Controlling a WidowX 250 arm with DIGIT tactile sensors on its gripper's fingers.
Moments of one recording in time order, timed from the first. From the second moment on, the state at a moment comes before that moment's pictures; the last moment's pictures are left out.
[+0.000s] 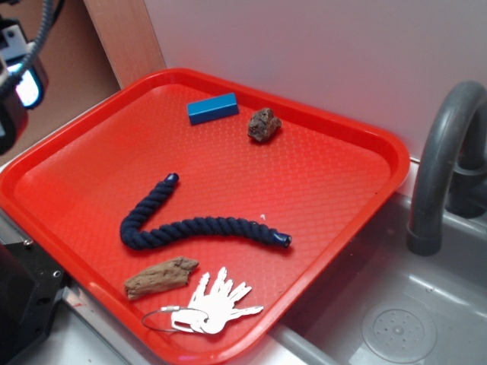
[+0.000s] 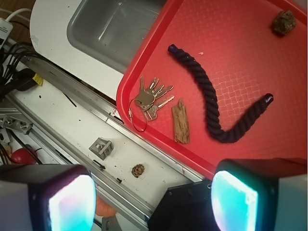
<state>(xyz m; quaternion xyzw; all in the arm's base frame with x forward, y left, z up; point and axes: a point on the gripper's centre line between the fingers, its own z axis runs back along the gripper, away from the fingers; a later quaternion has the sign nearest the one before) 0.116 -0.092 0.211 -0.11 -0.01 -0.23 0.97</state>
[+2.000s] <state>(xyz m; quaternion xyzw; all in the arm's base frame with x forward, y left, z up) 0.119 -0.175 0.074 -0.05 -0.05 -0.28 0.96</state>
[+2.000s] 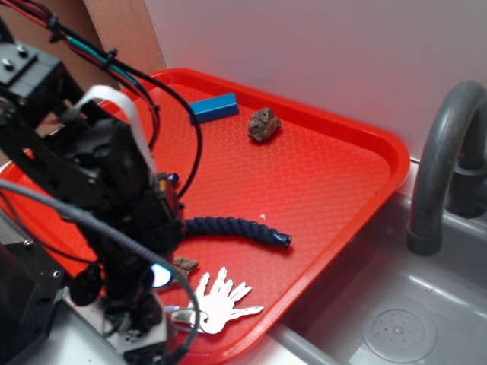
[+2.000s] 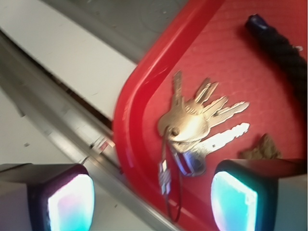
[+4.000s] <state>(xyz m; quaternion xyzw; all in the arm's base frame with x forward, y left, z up) 0.147 -0.123 0.152 -0.08 -0.04 -0.16 0.98</state>
